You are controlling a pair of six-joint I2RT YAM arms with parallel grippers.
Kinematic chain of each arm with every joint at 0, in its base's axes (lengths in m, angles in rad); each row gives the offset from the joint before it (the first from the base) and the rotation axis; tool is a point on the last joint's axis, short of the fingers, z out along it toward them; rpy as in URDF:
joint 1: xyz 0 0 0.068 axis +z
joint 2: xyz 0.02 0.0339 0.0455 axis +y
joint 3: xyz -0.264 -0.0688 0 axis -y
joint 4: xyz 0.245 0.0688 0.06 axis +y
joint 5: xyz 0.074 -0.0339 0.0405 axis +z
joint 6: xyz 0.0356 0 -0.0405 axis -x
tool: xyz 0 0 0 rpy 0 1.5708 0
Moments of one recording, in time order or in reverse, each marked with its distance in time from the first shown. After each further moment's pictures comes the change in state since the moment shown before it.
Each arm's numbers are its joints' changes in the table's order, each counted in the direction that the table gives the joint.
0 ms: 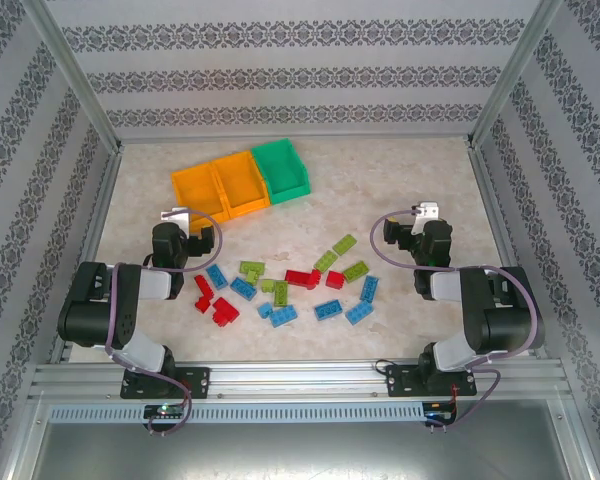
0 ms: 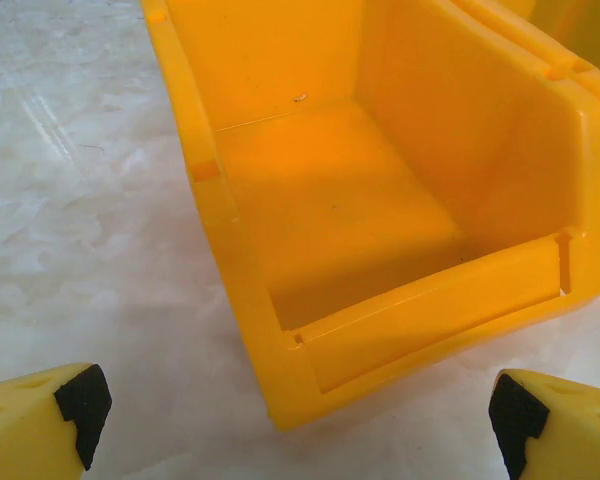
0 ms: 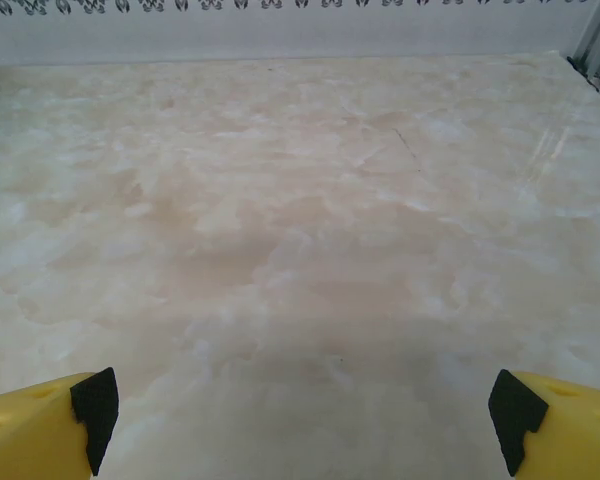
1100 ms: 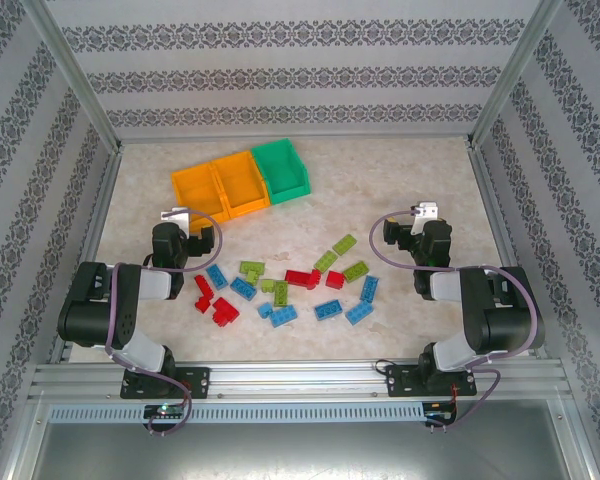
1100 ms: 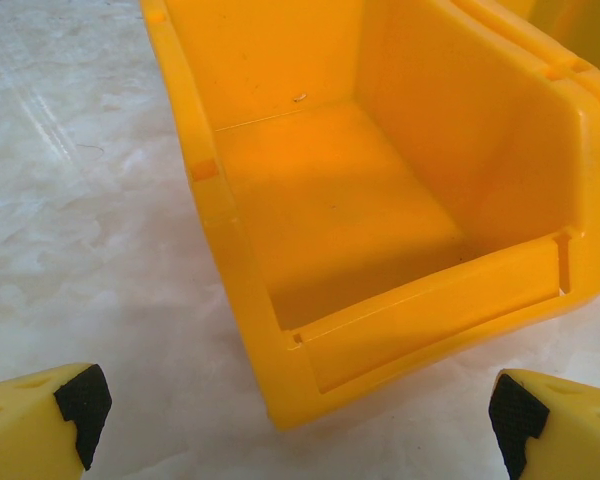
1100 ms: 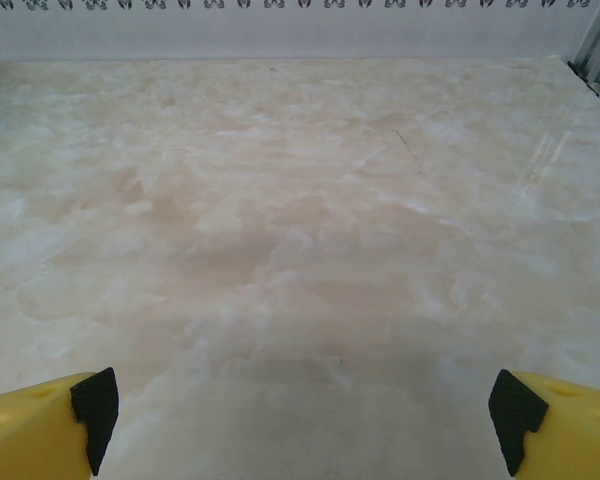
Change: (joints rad) left arm 0.000 0.000 0.002 0.005 -0.008 0.000; right arm 0.000 0.000 0.000 0.000 0.000 0.014
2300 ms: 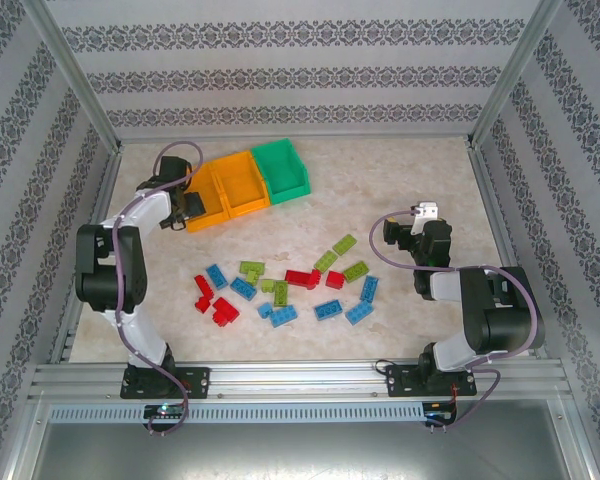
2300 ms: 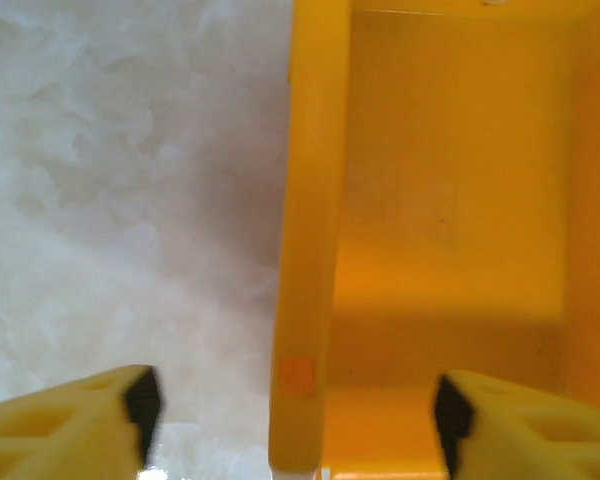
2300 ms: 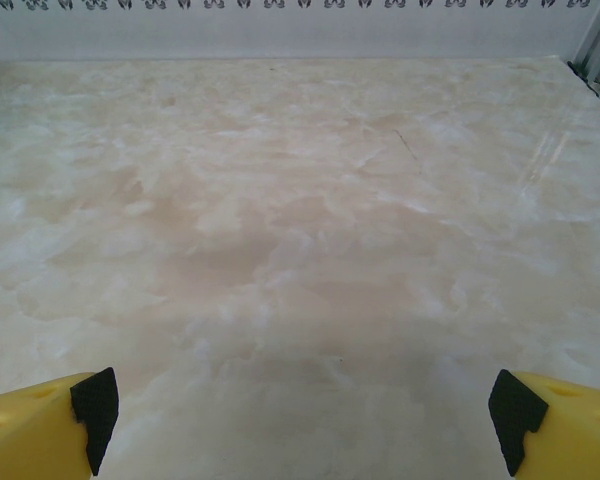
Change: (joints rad) left arm 0.023 0.262 0.865 1.254 0.082 0.410; right arm 0.000 0.000 0.000 0.000 0.000 0.000
